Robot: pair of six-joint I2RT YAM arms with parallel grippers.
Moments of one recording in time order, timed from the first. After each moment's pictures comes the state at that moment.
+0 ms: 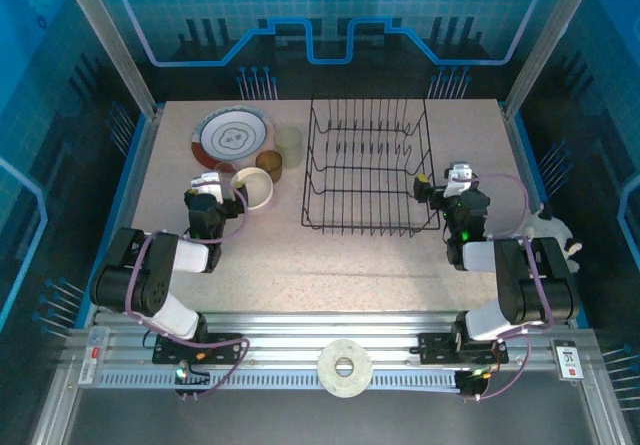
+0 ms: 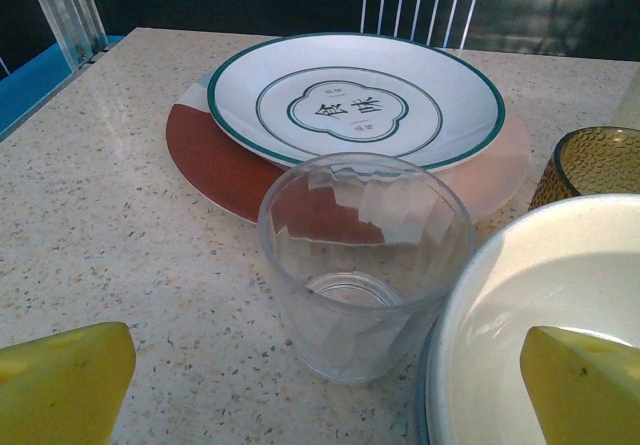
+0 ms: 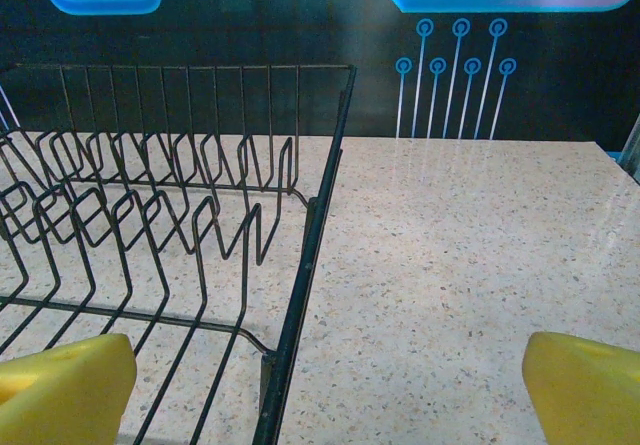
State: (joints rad) left arm -0.07 1.56 0.35 0.91 -0.23 -0.11; right arm 0.01 1.49 0.36 0.97 -0.04 0.00
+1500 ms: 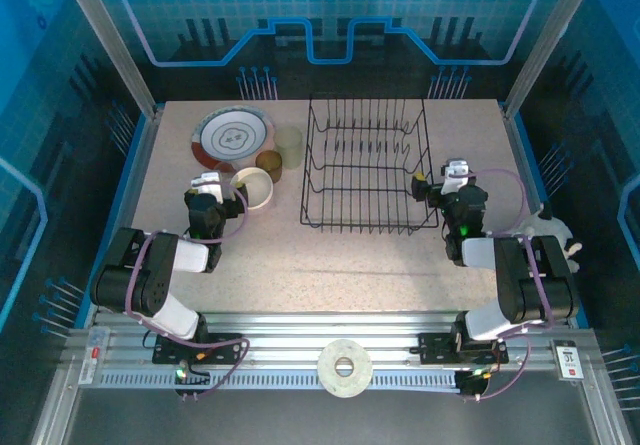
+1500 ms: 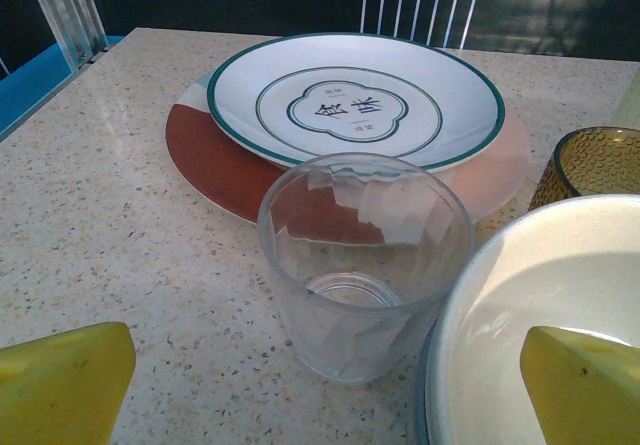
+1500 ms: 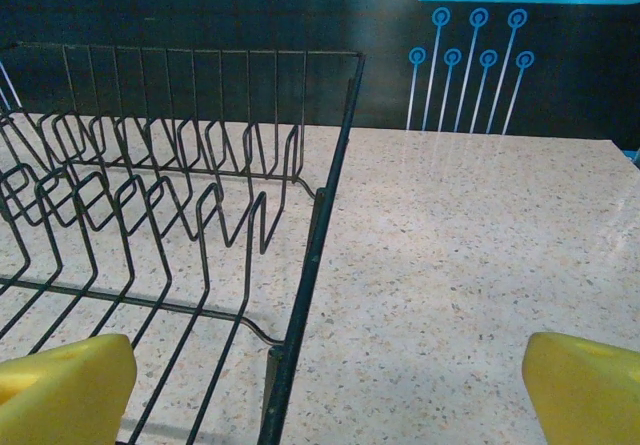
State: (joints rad) left arm -0.07 1.56 0.35 0.91 -0.23 -0.11; right arm 0.02 1.50 0.40 0.90 -0.05 -0.02
